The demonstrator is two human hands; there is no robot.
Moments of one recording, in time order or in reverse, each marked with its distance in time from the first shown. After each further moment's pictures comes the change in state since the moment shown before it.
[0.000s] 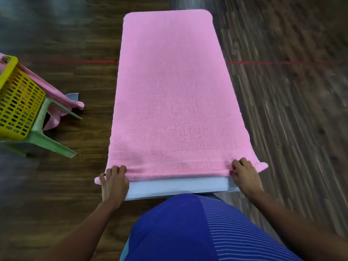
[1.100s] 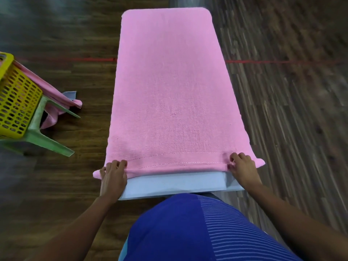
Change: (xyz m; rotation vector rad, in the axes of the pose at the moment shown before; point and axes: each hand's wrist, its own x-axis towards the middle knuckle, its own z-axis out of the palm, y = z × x) left_hand 0.020 -0.008 0.006 -0.161 0.059 0.123; right_hand 0.022 0.002 -0.003 0.045 0.000 0.005
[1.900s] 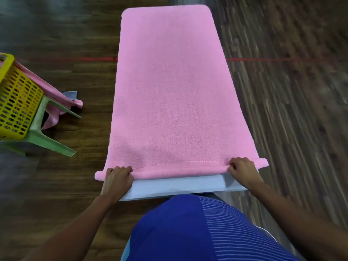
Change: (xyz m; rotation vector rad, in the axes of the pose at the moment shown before) left_hand 0.000 0.003 -0.010 0.051 -0.111 0.130; right_hand 0.000 -0.006 -0.005 -0.020 -0.115 0.009
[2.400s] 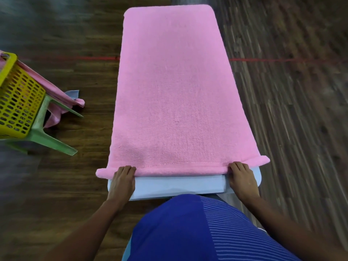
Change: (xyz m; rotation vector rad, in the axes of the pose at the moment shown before) left_hand -0.007 0.008 0.017 -0.075 0.070 0.025; right_hand -0.027 -0.011 0.025 0.025 0.202 -0.098
